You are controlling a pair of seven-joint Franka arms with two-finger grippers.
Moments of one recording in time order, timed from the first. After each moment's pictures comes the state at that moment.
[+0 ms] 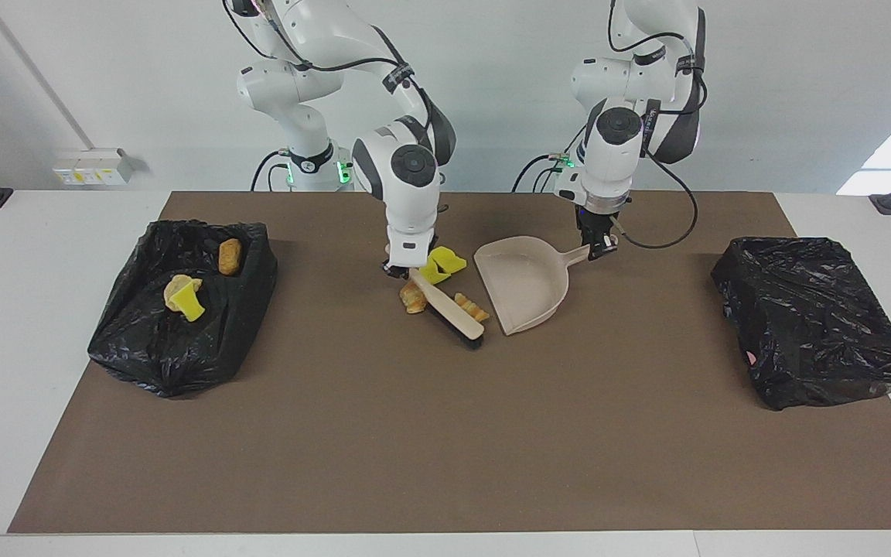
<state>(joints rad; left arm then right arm) -0.28 -0.21 -0.13 -2.48 0.09 2.20 0.88 0.47 0.20 0.13 -2.01 0.00 2.05 -0.22</state>
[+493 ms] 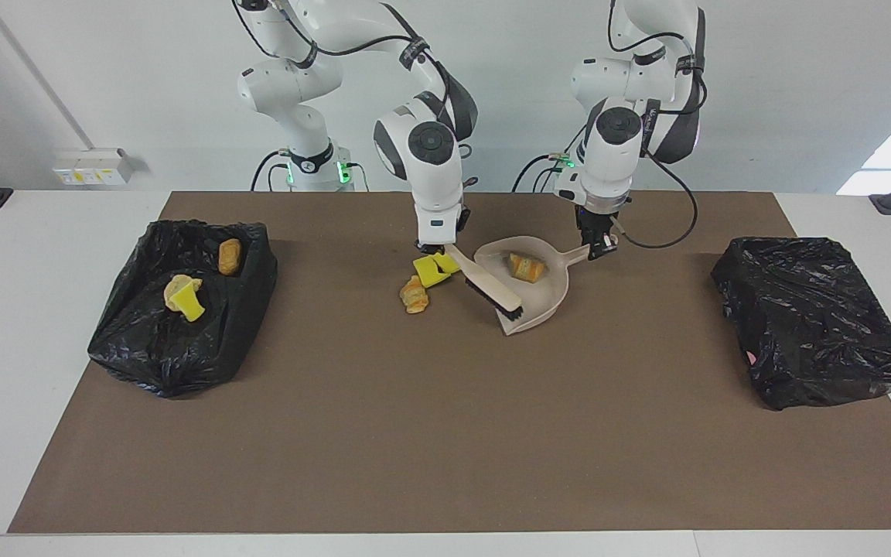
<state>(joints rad) -0.28 -0.21 -0.13 -2.48 0.09 2.20 0.88 0.50 0.16 0.12 -1.99 0.19 2.00 -0.14</state>
